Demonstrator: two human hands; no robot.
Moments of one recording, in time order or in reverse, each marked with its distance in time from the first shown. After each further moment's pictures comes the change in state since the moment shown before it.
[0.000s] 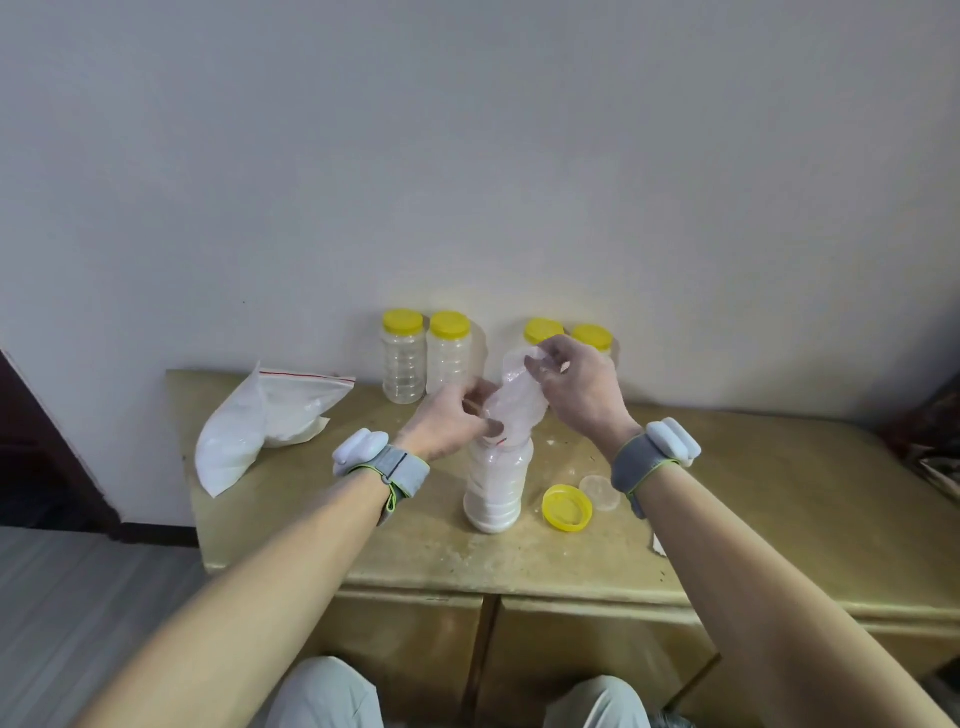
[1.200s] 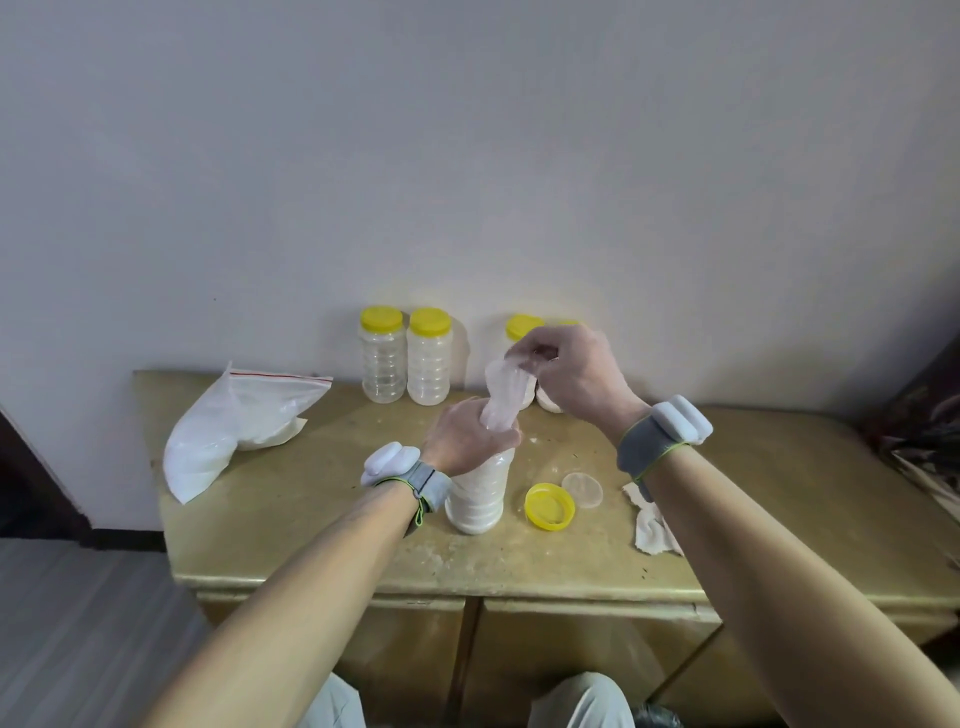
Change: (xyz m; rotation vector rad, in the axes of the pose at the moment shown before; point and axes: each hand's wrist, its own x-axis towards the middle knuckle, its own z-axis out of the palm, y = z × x) left_hand 0.005 0.010 0.046 0.135 -0.026 -0.021; right_hand 0.004 -0.014 -0.028 -0.119 -0.042 -0.128
